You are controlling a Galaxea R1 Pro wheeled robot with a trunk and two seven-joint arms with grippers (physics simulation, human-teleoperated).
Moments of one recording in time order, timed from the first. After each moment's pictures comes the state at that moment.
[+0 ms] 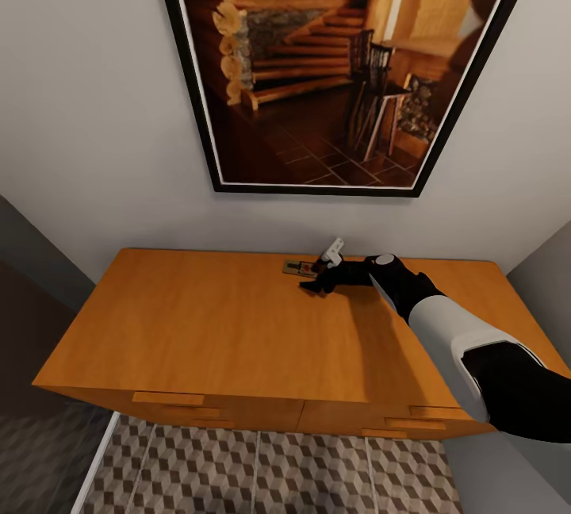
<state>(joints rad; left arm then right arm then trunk) -0.36 0.07 -0.98 0.08 1.06 -0.38 0.01 -1.23 -0.01 0.26 -0.33 0.21 0.03 0.81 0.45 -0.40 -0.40</state>
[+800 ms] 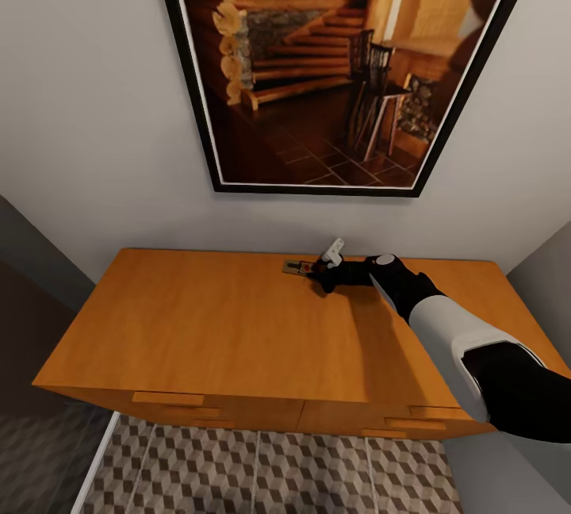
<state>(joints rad) -0.36 0.07 -0.98 0.08 1.06 -0.38 0.01 -1.23 -0.01 0.26 -0.33 0.20 0.03 0.82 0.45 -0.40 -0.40</state>
